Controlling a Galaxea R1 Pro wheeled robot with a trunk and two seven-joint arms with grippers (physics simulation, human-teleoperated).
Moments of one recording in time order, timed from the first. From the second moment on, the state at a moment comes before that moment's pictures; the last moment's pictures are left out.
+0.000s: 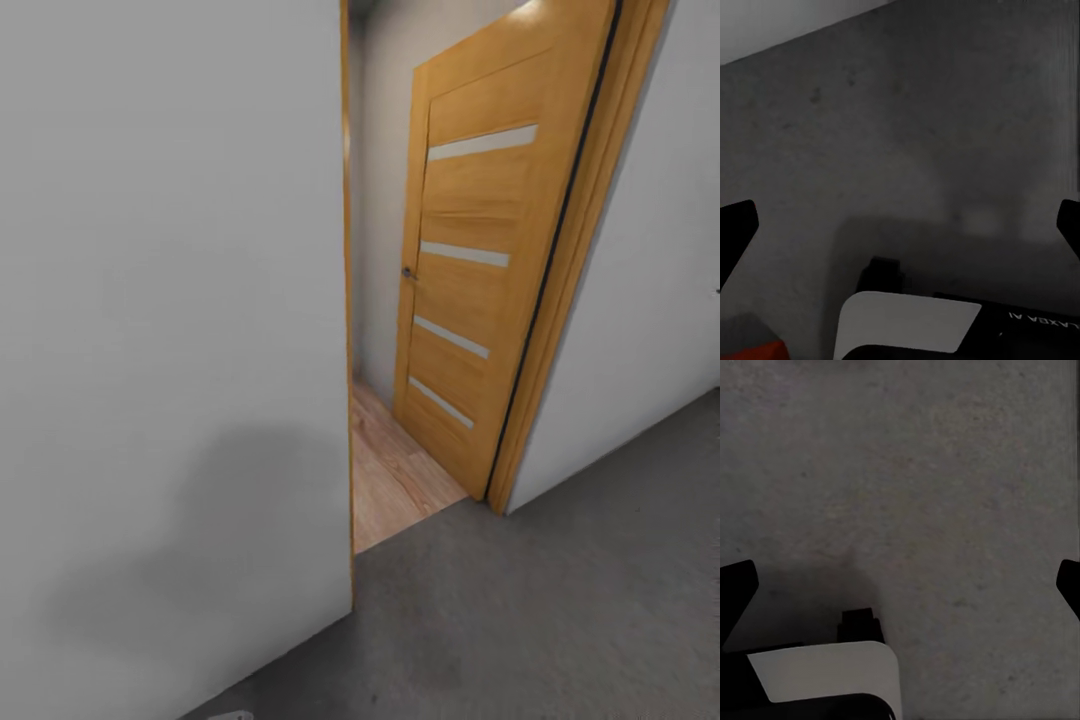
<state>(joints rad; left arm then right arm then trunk) -0.44 -0.02 0.02 -0.01 0.12 -0.01 0.12 -0.42 0.01 0.47 0.03 -0.49 -0.04 -0.19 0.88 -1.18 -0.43</state>
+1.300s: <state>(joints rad) -0.44 -0.02 0.02 -0.01 0.12 -0.01 0.12 -0.42 0.01 0.47 0.03 -0.49 -0.04 -0.19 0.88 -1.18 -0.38</state>
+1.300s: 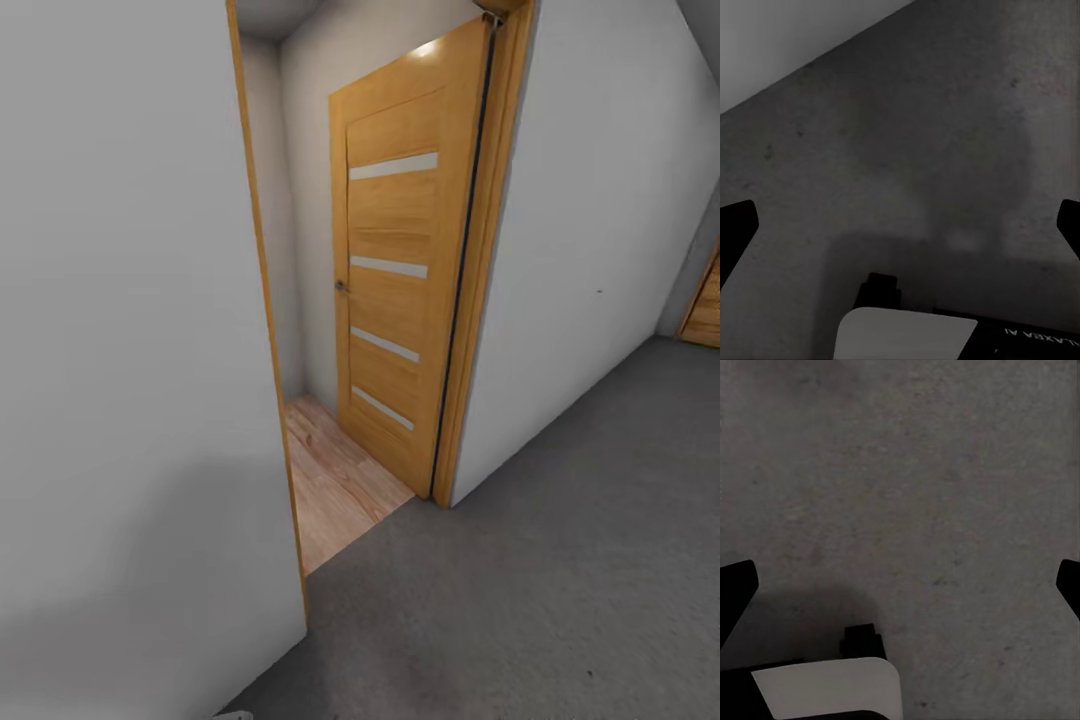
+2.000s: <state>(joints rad) -0.44 -0.02 0.02 -0.01 0.12 -0.01 0.12 -0.42 0.02 0.47 0.03 -0.49 -0.04 -0.19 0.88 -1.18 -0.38</state>
